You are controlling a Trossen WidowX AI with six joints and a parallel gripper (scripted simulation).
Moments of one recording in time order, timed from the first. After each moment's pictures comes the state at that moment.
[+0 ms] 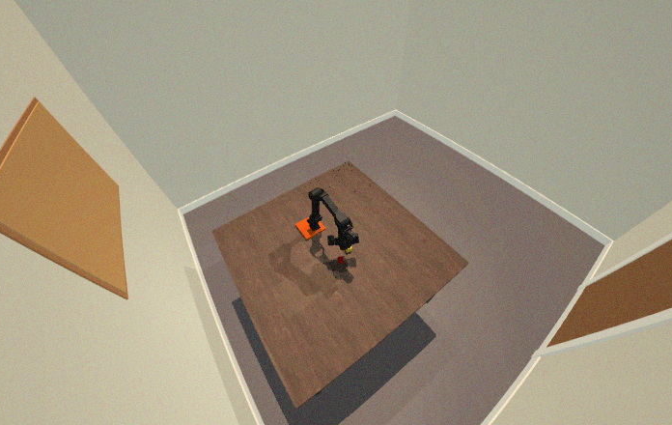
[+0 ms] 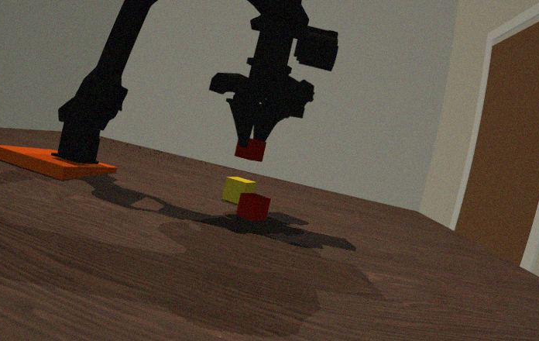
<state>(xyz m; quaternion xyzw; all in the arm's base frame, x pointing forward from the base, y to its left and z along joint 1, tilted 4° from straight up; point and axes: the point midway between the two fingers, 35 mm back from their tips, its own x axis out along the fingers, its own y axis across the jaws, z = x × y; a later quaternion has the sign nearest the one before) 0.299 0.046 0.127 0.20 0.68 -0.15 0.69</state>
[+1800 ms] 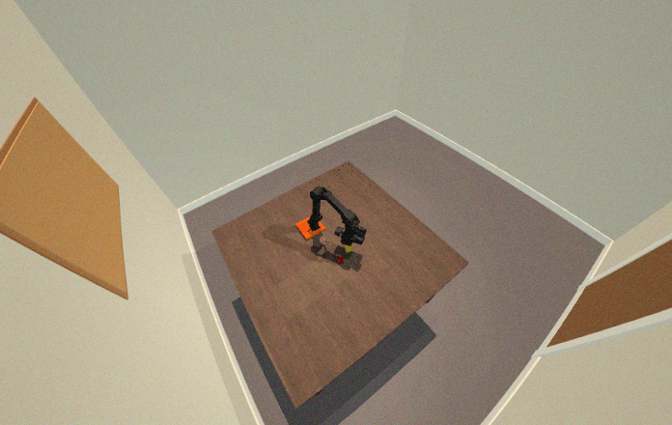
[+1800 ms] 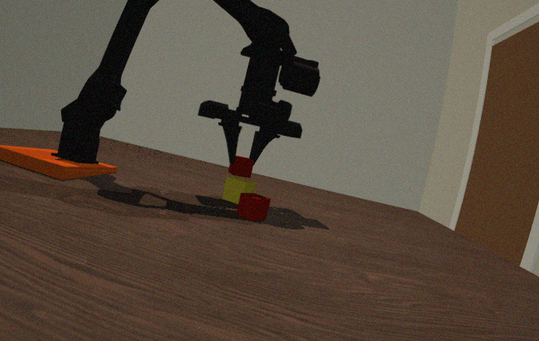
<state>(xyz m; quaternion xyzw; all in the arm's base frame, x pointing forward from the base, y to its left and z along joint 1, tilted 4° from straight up) 0.279 0.111 0.095 0.37 0.62 -0.32 0.61</state>
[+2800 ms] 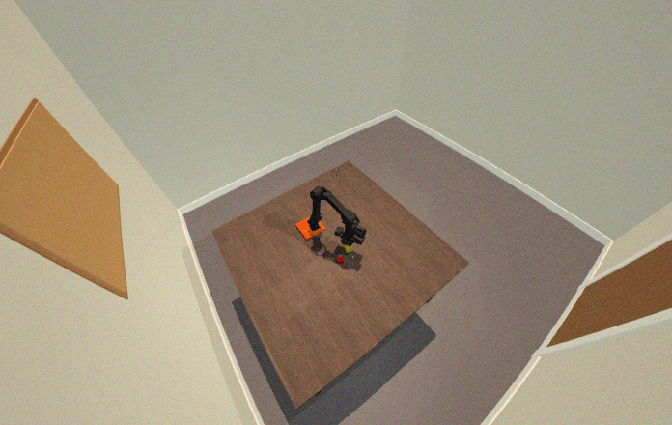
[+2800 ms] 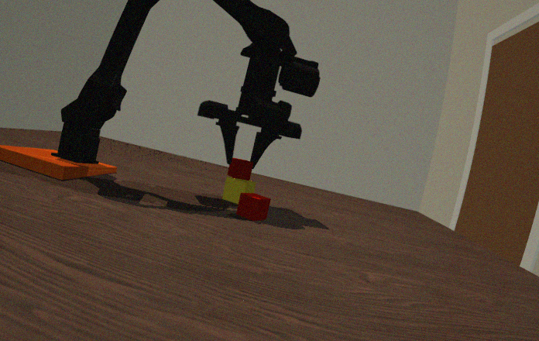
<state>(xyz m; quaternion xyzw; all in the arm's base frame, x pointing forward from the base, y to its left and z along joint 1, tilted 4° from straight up) 0.278 0.111 0.094 0.37 0.62 -0.32 0.61</state>
